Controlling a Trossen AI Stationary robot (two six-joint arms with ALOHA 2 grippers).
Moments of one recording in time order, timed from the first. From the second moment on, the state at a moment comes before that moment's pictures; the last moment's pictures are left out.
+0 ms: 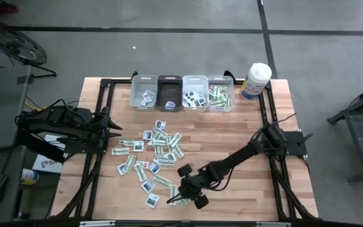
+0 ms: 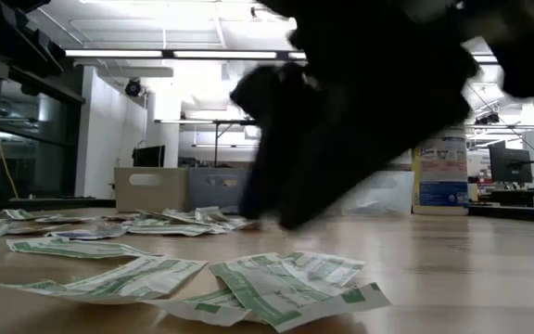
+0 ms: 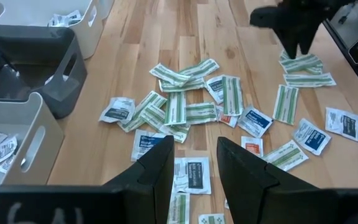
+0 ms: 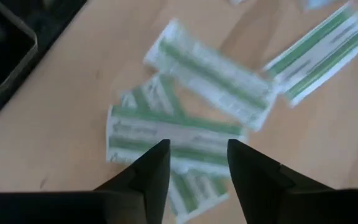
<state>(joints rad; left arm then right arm) -0.12 0.23 0.62 -0.95 -0.10 -0.08 0.47 2.12 1.43 -0.25 -0.01 -0.03</state>
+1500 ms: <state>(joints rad) -0.12 0.23 0.62 -1.01 -0.09 -0.08 0.47 2.18 1.48 -0.16 0.11 0.15</state>
